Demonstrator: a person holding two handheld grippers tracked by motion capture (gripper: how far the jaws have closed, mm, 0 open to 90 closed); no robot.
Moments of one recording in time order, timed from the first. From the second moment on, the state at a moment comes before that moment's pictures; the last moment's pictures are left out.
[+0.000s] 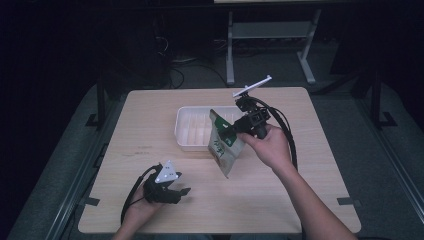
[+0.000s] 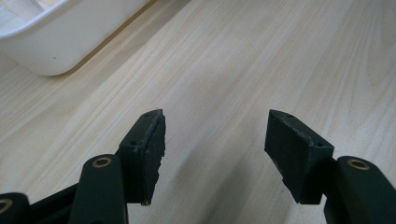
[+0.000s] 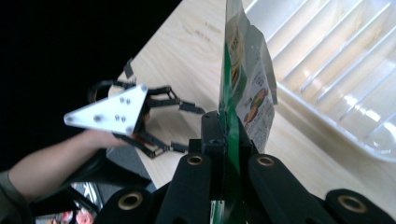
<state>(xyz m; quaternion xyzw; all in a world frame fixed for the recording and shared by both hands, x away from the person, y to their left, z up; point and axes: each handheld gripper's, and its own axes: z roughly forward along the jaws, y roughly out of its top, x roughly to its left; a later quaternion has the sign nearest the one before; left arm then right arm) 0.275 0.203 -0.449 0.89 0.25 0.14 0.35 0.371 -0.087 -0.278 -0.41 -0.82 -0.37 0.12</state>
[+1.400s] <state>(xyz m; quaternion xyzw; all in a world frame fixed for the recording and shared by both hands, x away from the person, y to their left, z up) 0.276 0.206 -0.449 0.89 0.26 0.15 0.35 0.458 -0.034 -0.271 -0.51 -0.76 -0.39 0.07</state>
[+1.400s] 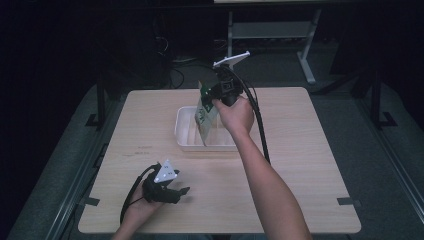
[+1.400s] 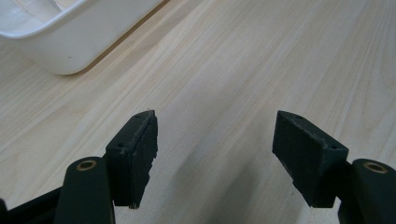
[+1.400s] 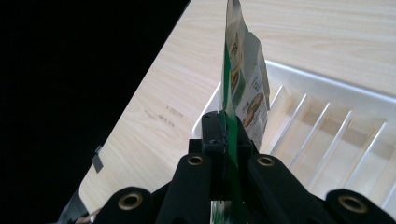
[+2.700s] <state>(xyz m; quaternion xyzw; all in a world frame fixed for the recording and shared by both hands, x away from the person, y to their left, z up) 0.276 0.207 -0.448 0.89 0.26 0.16 0.35 0.472 -0.046 -0.284 -0.57 -0.73 -0.38 0.01</state>
